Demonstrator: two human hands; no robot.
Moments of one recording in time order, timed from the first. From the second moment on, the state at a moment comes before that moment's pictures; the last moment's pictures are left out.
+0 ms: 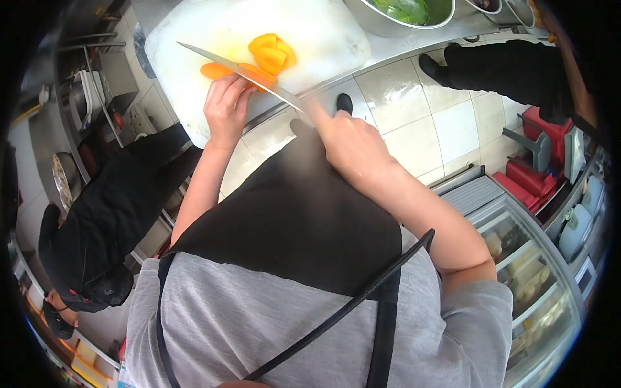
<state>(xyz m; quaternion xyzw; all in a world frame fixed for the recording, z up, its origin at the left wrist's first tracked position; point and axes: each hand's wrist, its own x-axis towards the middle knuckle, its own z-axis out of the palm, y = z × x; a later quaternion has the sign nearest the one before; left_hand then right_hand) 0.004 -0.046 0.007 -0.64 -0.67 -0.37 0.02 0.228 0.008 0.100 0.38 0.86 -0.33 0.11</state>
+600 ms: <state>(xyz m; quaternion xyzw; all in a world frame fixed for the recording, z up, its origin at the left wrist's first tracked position) 0.003 -0.046 0.004 -0.64 -0.67 -0.39 0.02 0.219 0.011 0.059 0.35 0.86 -0.36 0.08</state>
